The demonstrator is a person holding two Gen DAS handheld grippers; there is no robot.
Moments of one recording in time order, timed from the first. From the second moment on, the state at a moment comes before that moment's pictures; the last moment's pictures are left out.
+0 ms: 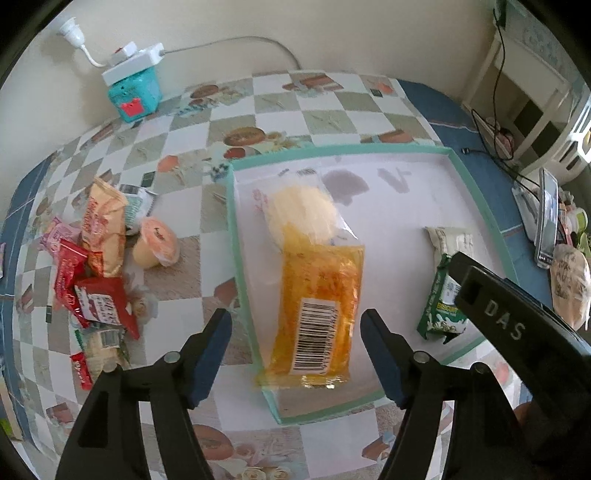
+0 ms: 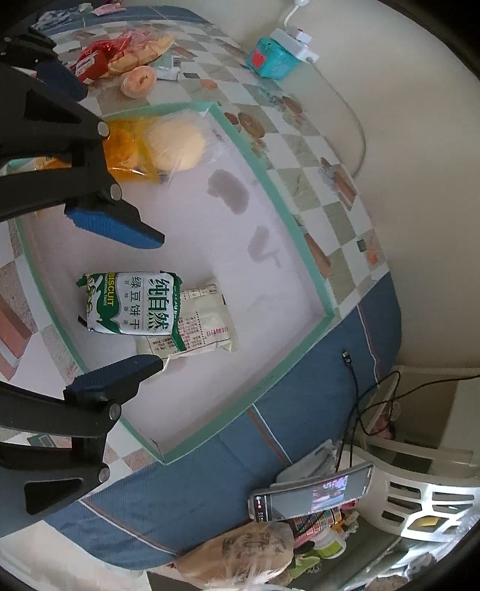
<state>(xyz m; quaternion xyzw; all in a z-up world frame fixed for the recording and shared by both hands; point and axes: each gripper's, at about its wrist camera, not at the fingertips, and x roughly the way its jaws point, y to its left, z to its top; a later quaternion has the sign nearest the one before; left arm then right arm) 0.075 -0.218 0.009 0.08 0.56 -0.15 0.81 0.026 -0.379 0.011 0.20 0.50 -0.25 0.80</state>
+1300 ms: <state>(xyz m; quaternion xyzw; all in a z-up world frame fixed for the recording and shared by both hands) 0.122 -0.073 0.018 -0.07 0.54 0.03 0.84 0.049 -0.330 0.006 0.16 0.51 -0.21 0.82</state>
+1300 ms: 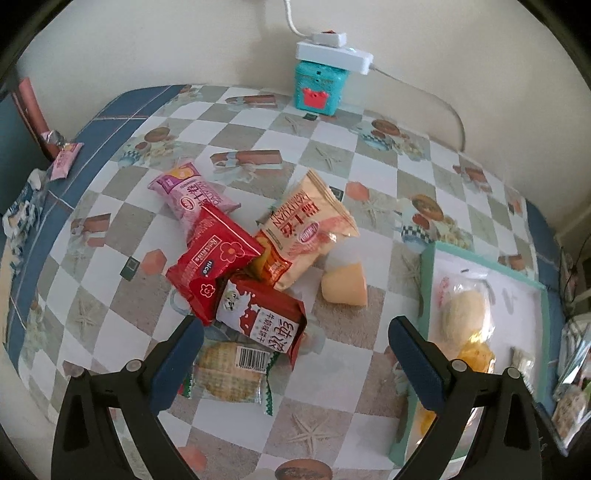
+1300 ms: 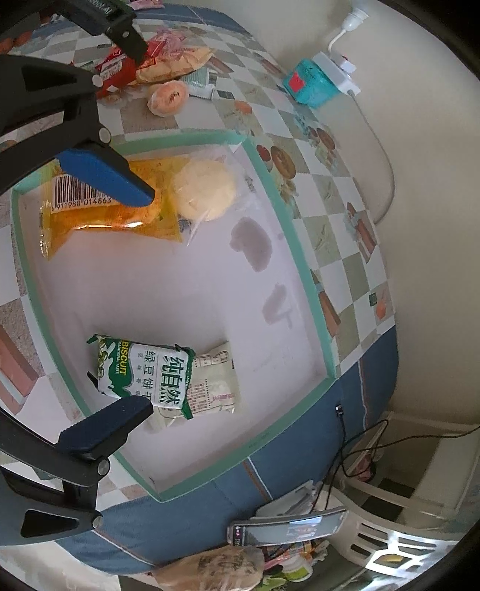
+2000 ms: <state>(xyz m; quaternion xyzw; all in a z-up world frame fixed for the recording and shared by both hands) 0.127 -0.003 0.033 -0.09 0.52 0.10 0.85 0.066 -0.261 0.021 0.10 0.47 -0.15 0.86</state>
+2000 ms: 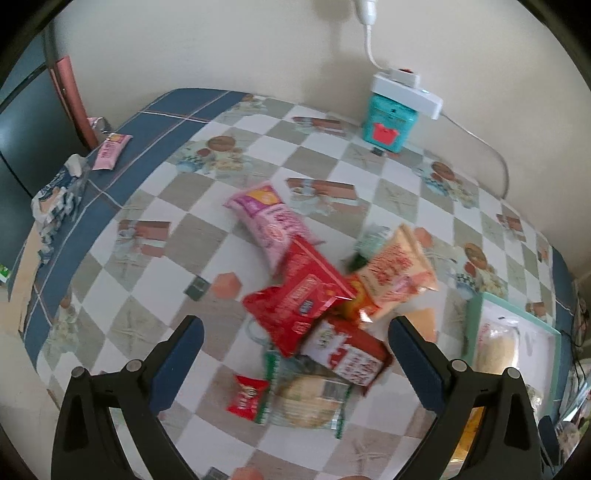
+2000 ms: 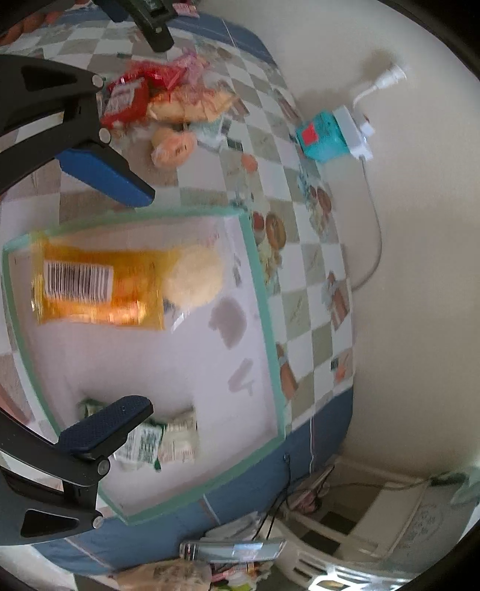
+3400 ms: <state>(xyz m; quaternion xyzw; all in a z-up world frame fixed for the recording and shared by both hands) 0.114 0.106 -0.019 -0.17 0.58 0.13 0.79 0.087 -0.128 -0.038 0.10 0.57 -0.01 0.81</state>
